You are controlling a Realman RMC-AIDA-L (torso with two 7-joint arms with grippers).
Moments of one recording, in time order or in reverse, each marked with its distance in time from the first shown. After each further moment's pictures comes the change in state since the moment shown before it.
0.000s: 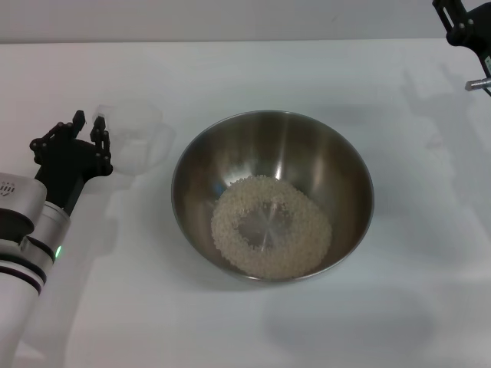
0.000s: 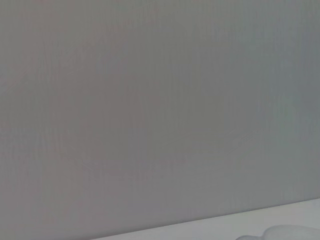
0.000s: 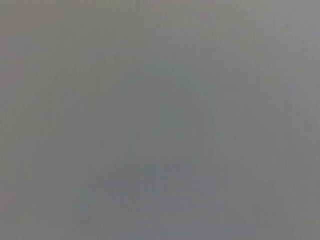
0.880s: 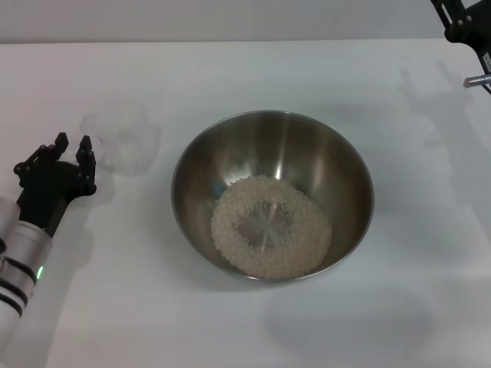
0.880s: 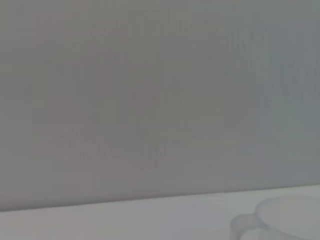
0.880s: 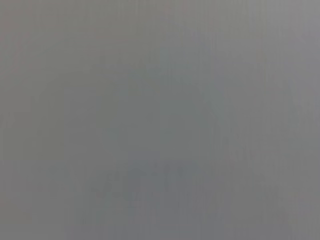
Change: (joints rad) left arm 0.021 0.005 0.031 0.065 0.002 0.006 -0.130; right arm 0.008 0.000 0.000 0.000 0.002 0.000 -0.005
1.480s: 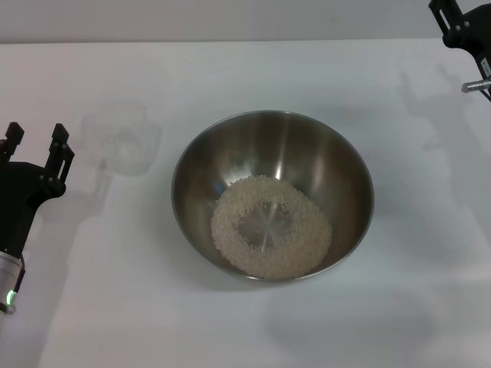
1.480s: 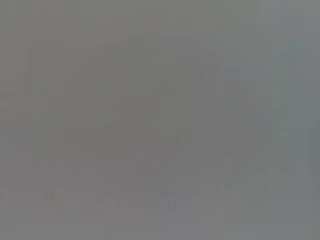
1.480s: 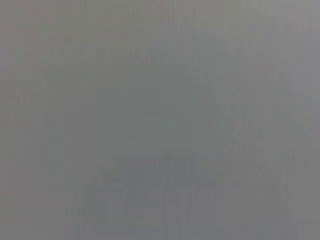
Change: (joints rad) left arm 0.111 0.000 0.069 0.013 0.010 0.329 -0.147; right arm -0.011 0.004 -0.006 -0.007 -0.001 0.010 0.000
